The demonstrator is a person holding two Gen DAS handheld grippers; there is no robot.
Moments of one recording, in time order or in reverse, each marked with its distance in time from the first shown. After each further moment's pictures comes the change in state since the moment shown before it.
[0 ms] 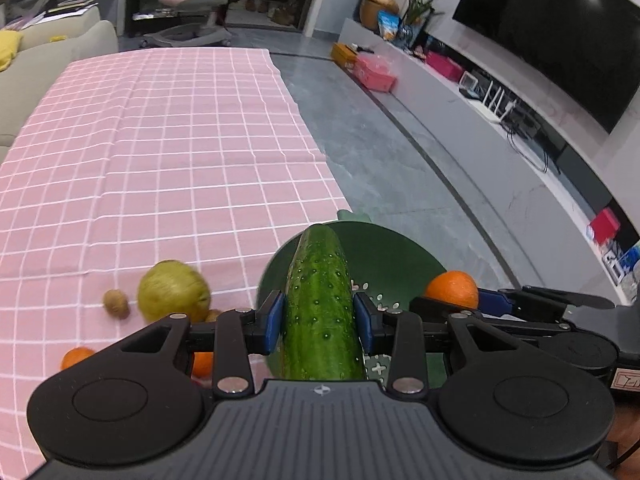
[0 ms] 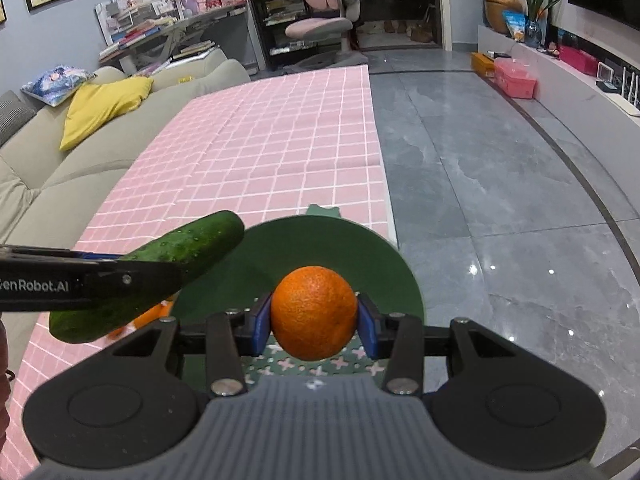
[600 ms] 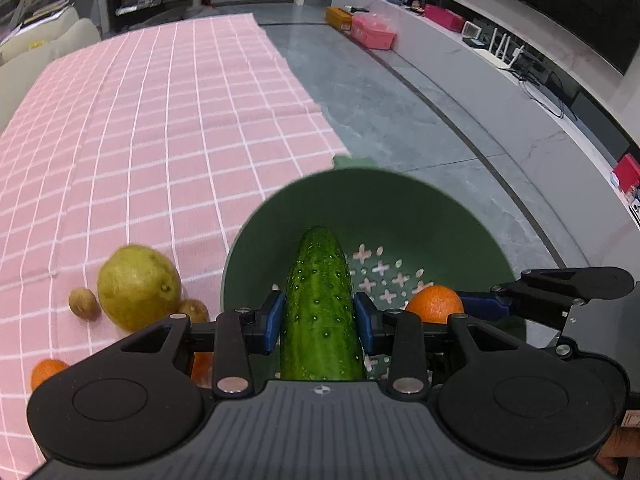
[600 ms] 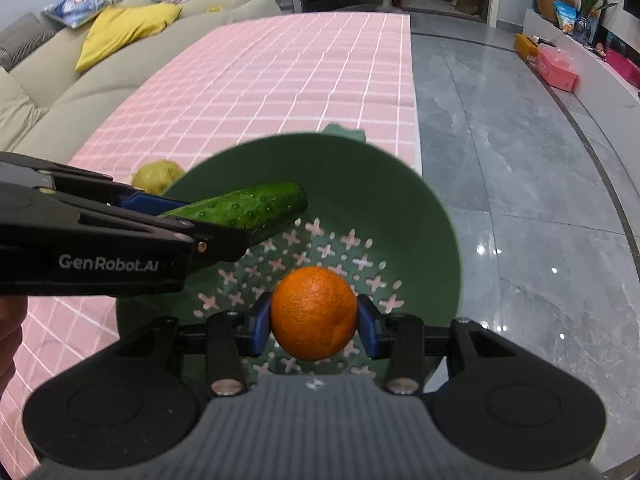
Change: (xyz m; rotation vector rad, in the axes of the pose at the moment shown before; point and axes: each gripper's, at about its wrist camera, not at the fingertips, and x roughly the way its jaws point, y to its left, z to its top) left arm 0.049 -0.016 -0.020 0.091 0.096 0.062; right arm 0.055 0.003 -0.020 -0.159 0.156 0.025
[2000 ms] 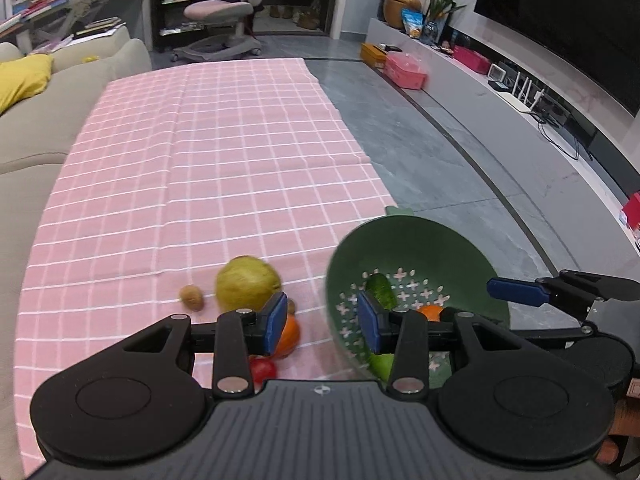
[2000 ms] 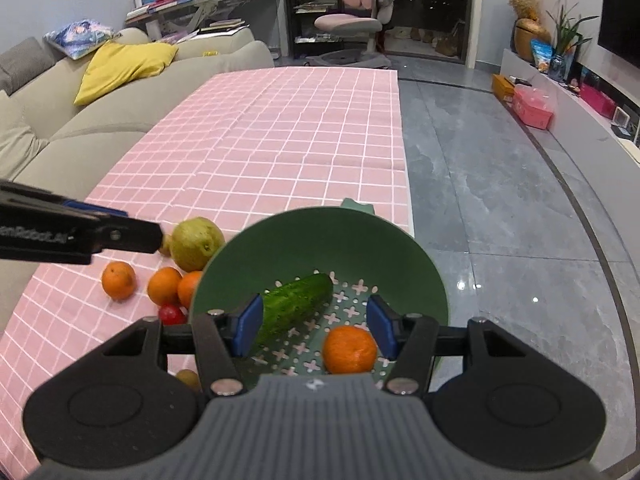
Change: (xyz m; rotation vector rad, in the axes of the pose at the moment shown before) left arm -0.107 0.041 -0.003 -0.060 -0.102 0.076; right arm -0.071 0.041 0.007 0.015 -0.144 -0.064
